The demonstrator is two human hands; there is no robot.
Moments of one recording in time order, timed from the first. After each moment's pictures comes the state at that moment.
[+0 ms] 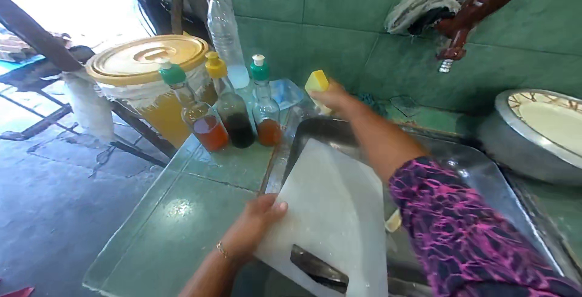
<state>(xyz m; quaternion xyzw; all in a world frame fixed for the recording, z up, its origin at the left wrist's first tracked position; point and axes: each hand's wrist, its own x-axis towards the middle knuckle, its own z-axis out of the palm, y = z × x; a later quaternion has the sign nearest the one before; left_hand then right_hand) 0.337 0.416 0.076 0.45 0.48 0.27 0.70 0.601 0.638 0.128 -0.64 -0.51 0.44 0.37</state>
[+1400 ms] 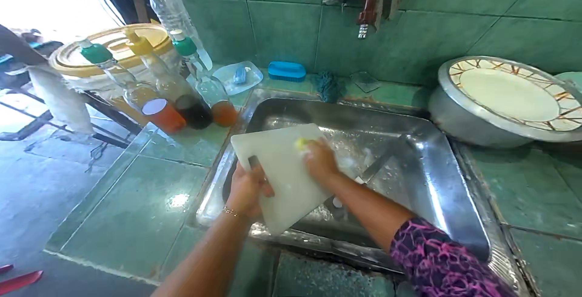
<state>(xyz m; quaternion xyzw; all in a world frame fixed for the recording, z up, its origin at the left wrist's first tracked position) 0.466 0.395 0.075 0.25 0.54 0.48 0.64 0.654 0.424 0.043 -0.68 -0.65 0.26 0.21</state>
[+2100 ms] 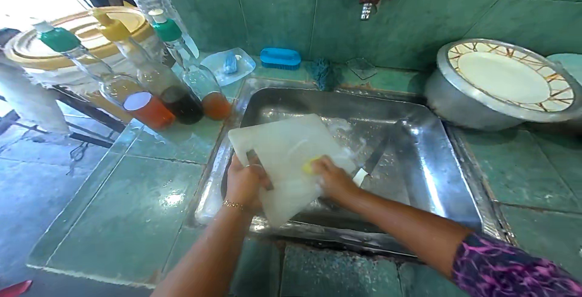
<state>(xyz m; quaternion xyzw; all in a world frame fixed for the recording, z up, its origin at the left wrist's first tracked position) 0.464 0.401 0.074 0.26 0.60 0.45 0.60 0.677 0.360 0.024 -0.65 -0.70 0.28 0.09</state>
